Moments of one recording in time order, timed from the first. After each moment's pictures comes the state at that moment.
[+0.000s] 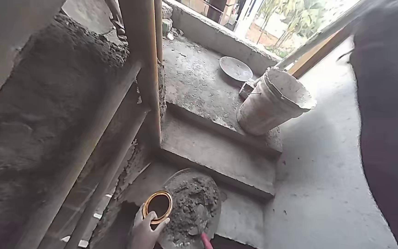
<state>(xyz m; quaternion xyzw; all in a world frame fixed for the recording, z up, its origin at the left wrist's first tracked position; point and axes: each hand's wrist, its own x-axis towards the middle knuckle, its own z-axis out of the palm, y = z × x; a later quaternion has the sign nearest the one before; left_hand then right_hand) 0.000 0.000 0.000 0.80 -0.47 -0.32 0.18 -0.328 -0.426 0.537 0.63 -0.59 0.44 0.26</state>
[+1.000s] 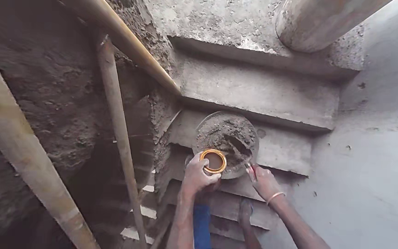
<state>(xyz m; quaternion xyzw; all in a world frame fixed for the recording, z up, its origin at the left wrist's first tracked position) -0.028 -0.008 0.012 0.66 -0.63 -0.39 0.10 -0.292 -0.029 0.043 0.54 -0.66 -0.22 -0.47</state>
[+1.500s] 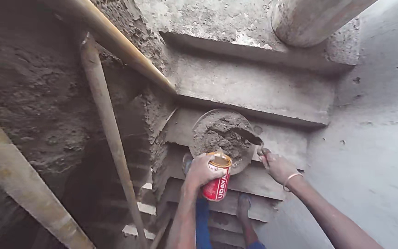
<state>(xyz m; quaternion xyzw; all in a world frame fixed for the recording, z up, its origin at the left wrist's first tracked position) -0.049 -0.037 0.023 0.62 -0.59 -0.51 -0.03 -0.343 -0.077 0.061 0.58 -0.62 -0.31 -0.43</state>
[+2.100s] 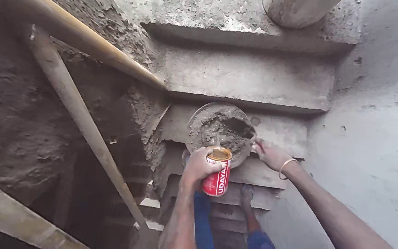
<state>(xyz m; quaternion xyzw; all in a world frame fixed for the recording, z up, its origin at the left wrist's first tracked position) -0.059 -0.050 0.022 0.60 -0.60 -0.53 -0.01 -0.344 -0.091 0.053 0.55 -0.63 -0.24 -0.50</state>
